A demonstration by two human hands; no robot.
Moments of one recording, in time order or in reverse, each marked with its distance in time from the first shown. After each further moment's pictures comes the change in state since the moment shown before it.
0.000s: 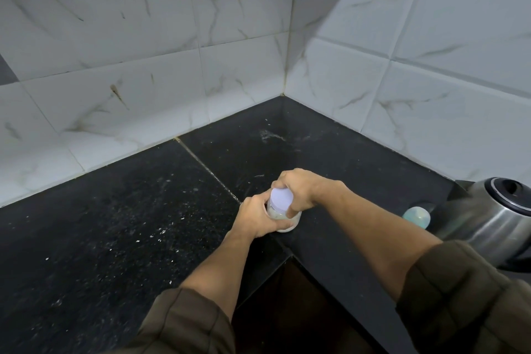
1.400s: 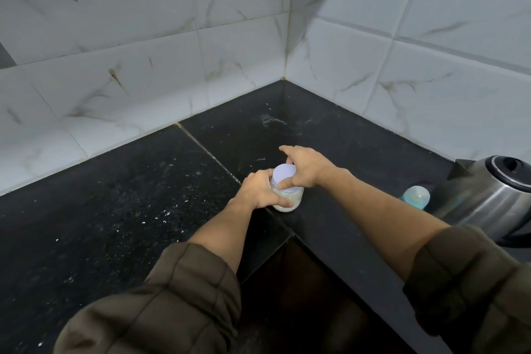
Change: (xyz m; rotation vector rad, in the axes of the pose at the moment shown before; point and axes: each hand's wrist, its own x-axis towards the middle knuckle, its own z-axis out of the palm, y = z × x) left_hand 0.009 0.017 -0.017 0.071 -0.122 -0.062; right_hand 0.000 0.008 0.014 0.281 0.176 0.096
